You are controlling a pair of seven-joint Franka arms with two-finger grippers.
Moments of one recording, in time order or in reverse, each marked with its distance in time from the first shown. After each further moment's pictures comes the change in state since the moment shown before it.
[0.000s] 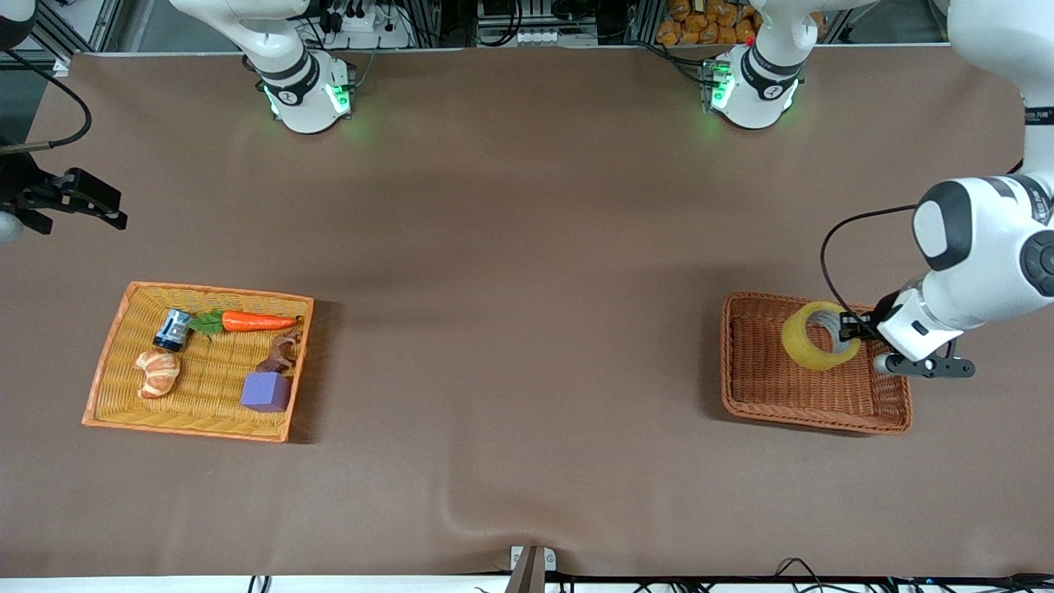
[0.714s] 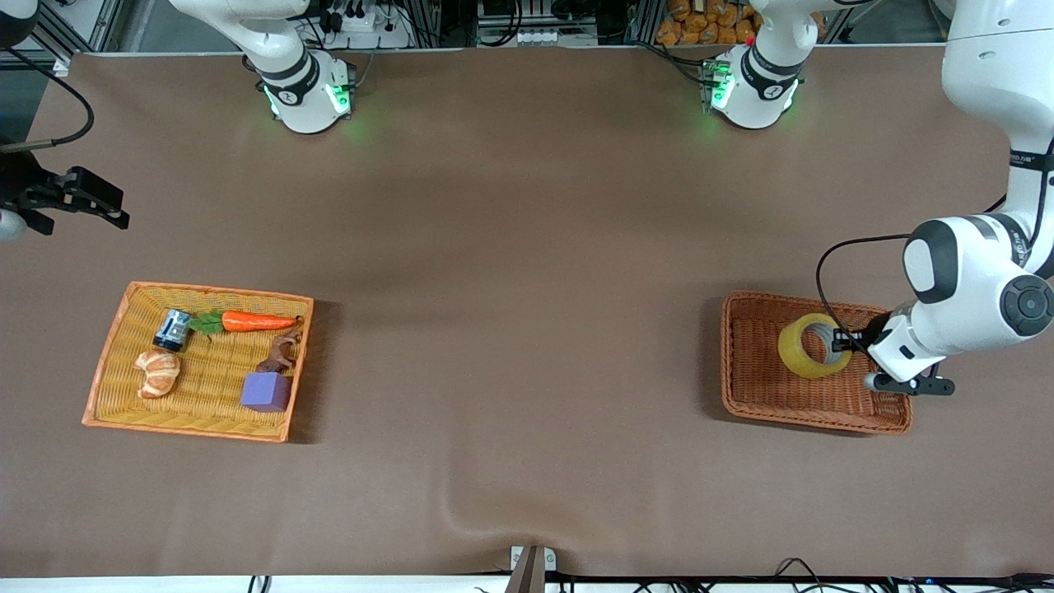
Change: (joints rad) left arm 0.016 0.127 -0.012 0.086 0.000 0.017 0.007; right arm 0.004 0.001 0.003 0.005 0.000 -0.001 -0.003
